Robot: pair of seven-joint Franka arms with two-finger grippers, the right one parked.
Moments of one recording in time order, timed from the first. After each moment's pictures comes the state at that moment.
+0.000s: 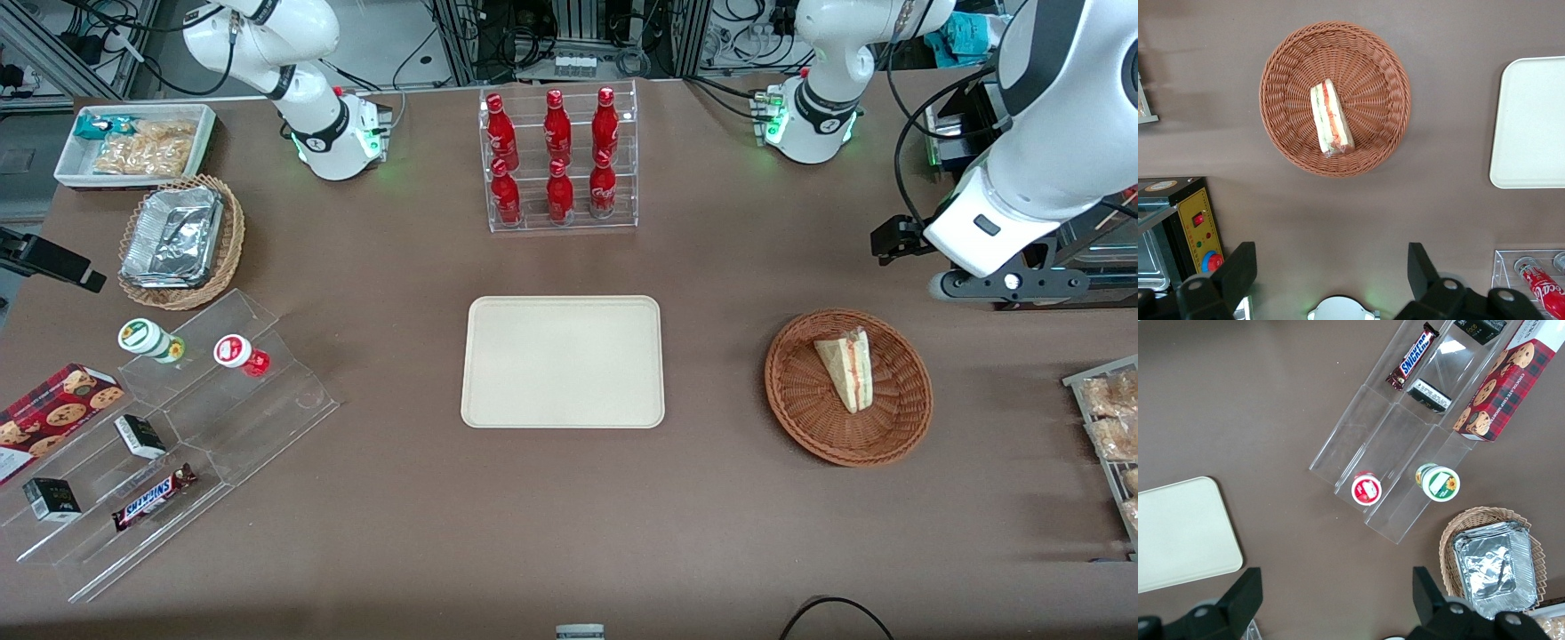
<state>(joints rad) 0.09 0.08 -0.32 -1.52 0.09 1.43 -0.17</state>
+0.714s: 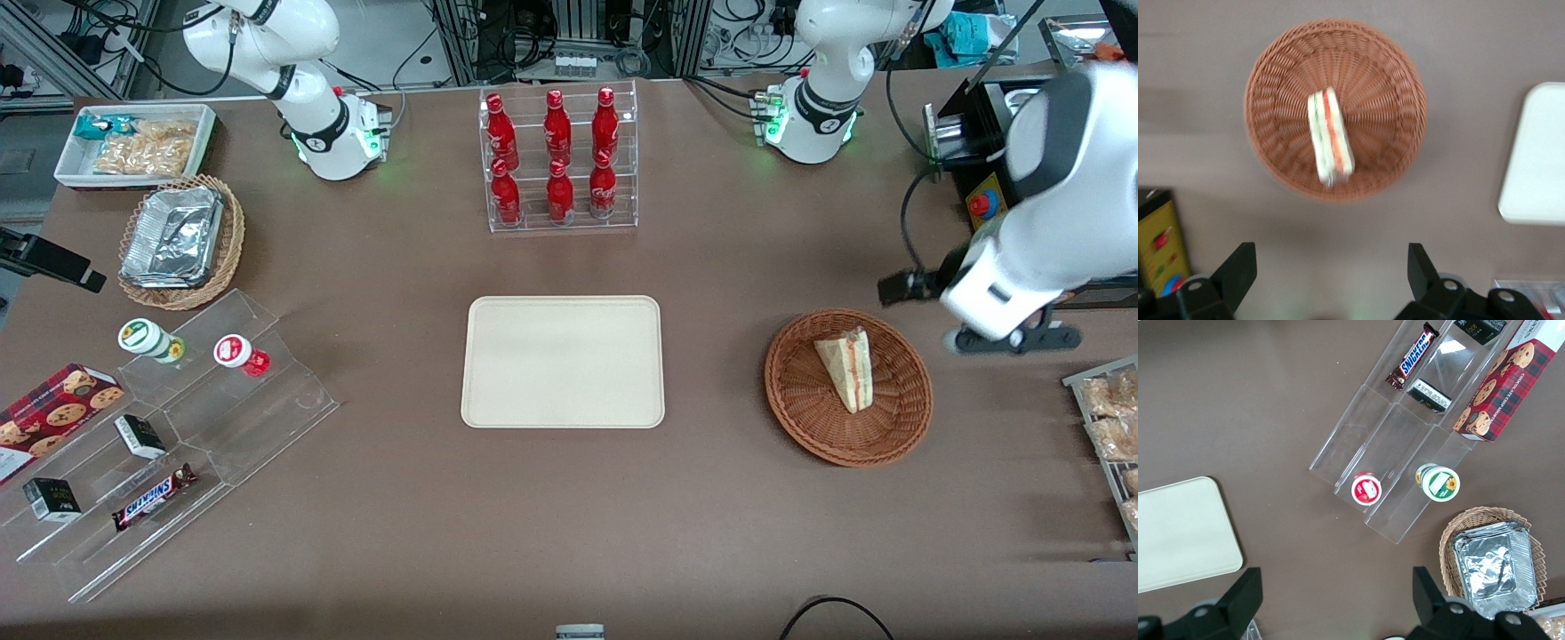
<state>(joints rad) 0.17 0.16 -0.30 -1.72 0.04 1.71 -0.18</state>
